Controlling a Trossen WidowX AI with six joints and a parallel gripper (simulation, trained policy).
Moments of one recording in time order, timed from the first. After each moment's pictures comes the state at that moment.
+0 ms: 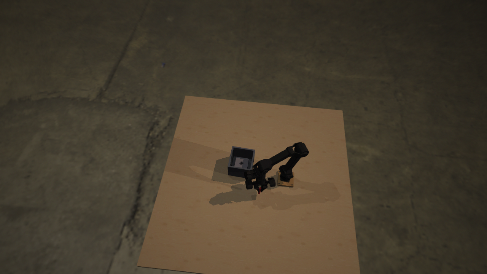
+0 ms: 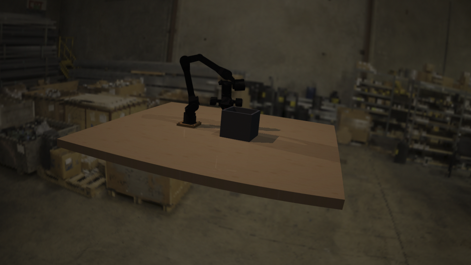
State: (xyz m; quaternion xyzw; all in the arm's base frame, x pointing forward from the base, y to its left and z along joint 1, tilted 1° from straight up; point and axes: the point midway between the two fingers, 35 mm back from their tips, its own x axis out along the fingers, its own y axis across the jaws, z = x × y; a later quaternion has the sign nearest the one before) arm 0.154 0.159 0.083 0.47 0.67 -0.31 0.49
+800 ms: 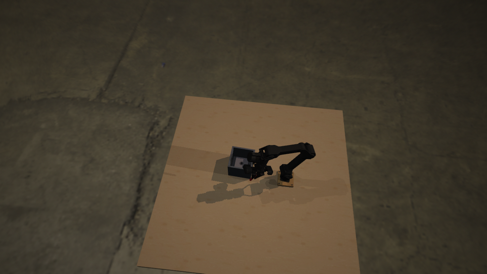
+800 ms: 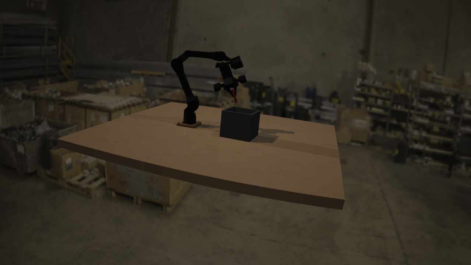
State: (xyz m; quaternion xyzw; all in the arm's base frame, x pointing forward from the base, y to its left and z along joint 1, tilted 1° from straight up) arm 0.199 0.129 0.201 0.53 0.58 -0.19 0.59
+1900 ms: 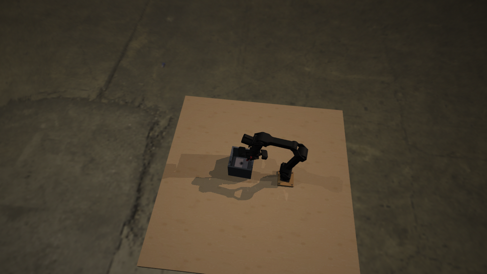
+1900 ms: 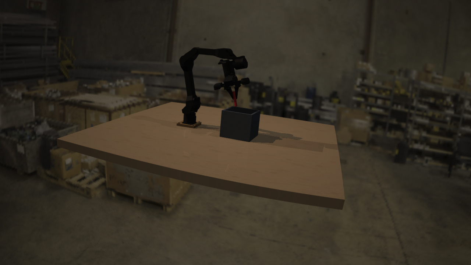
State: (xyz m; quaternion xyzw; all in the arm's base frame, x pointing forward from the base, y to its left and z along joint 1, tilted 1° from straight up) arm 0.255 0.017 0.208 0.52 0.51 -0.32 0.61
